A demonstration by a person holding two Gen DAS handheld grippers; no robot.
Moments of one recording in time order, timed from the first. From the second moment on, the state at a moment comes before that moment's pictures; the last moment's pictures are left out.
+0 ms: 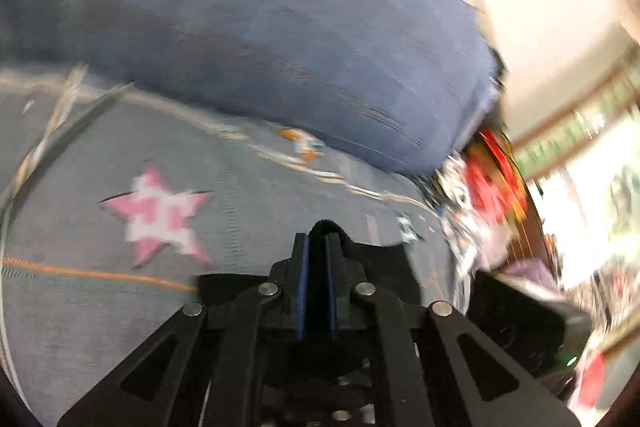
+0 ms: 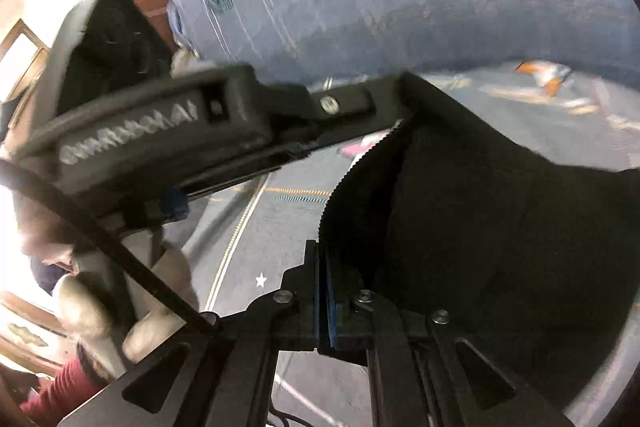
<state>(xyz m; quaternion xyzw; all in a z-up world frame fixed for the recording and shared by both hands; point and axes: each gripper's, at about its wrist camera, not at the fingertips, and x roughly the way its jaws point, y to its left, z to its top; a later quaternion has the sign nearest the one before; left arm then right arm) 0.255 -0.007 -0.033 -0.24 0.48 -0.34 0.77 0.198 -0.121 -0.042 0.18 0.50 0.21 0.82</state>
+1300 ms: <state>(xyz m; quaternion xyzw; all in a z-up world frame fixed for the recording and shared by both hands) 0.138 -0.016 -0.072 -0.08 0.53 -0.33 0.77 0.128 -0.282 -0.018 0.26 0.39 0.04 0.88</state>
